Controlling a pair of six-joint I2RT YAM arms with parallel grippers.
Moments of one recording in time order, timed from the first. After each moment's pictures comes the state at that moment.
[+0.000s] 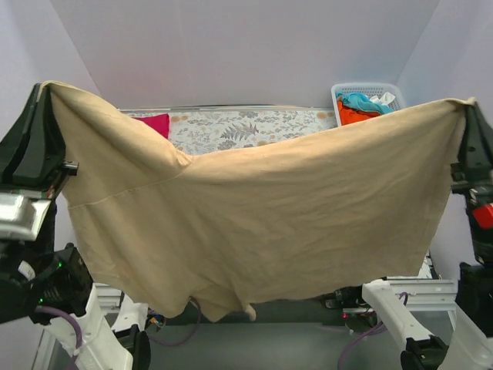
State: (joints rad) left arm 0.26 0.80 1.82 0.04 0.41 0.00; right arm 0.17 0.71 1.75 -0.36 -0.14 -0.57
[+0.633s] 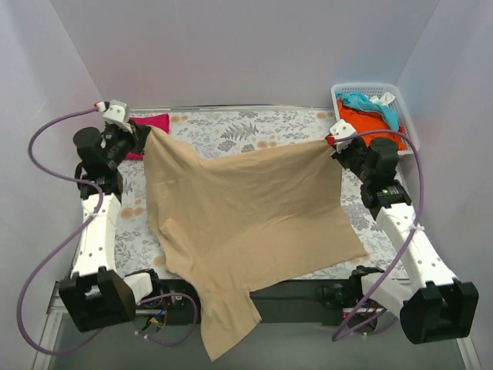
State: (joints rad) left arm 0.22 1.11 1.02 0.06 0.60 0.04; right arm 0.17 1.01 0.87 -0.02 -0.25 -0.61
